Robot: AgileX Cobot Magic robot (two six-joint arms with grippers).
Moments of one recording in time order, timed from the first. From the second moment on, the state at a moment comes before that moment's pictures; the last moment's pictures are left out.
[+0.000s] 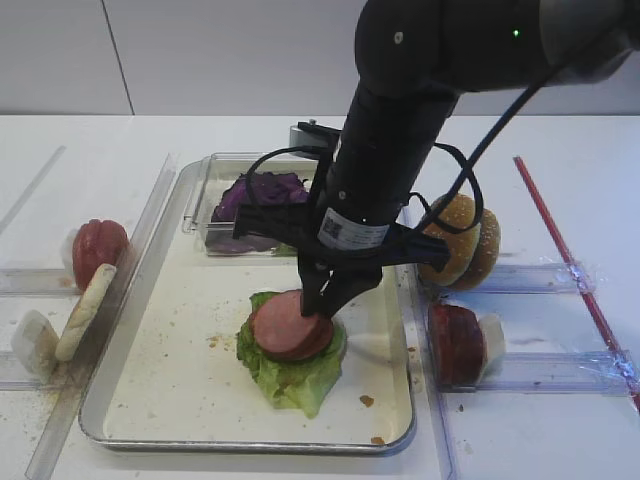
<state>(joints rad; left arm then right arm) -0.10 0.04 -0.48 0.03 1.17 0.03 0.67 1.84 -1.36 0.33 1.00 0.43</state>
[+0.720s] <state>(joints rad) -0.10 0.04 -0.48 0.03 1.17 0.03 0.67 1.84 -1.36 0.29 1.08 0.45</state>
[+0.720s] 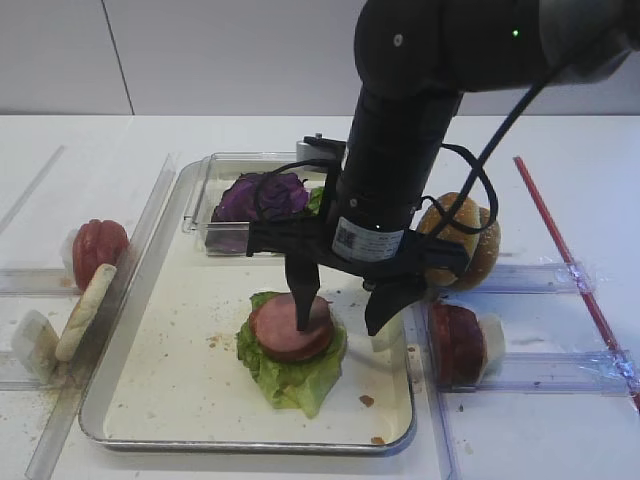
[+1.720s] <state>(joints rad) -0.10 0.04 -0.48 0.03 1.17 0.03 0.67 1.84 -1.63 0.21 1.23 0.44</state>
